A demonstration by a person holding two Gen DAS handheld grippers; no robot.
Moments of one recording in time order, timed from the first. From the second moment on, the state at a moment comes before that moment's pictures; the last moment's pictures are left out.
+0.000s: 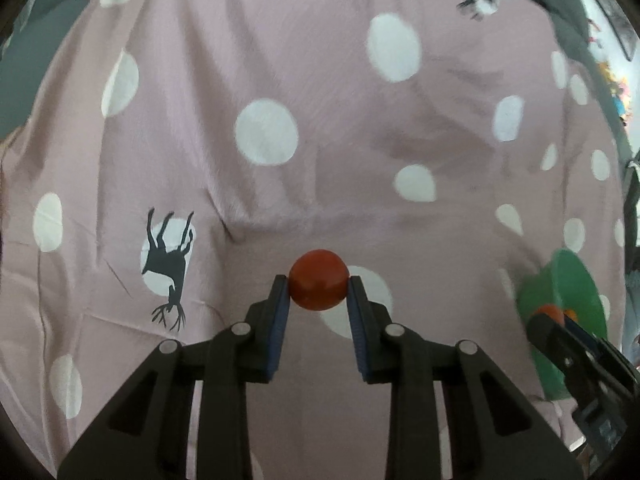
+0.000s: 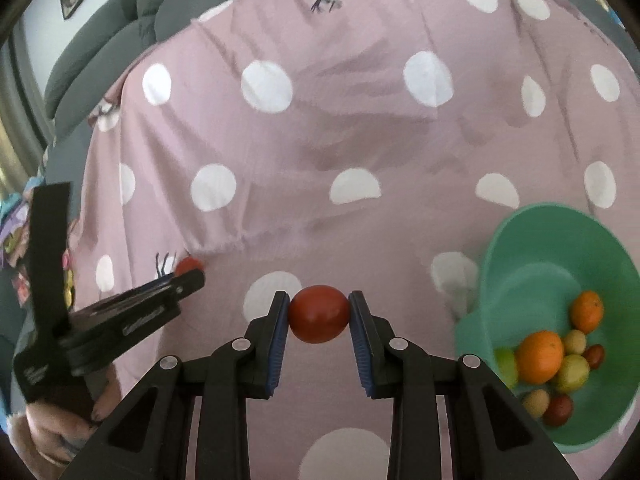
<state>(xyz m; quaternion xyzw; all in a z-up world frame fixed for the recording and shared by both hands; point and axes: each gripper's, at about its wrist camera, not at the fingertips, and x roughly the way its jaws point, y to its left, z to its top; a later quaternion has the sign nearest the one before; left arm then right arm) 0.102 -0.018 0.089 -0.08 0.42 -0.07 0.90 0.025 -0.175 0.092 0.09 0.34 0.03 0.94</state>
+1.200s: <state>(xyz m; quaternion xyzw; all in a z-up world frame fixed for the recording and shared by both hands) 0.026 -0.211 0.147 0.02 0.34 -0.24 0.91 -0.037 -0.335 0.118 0.22 0.24 -0.10 0.94</state>
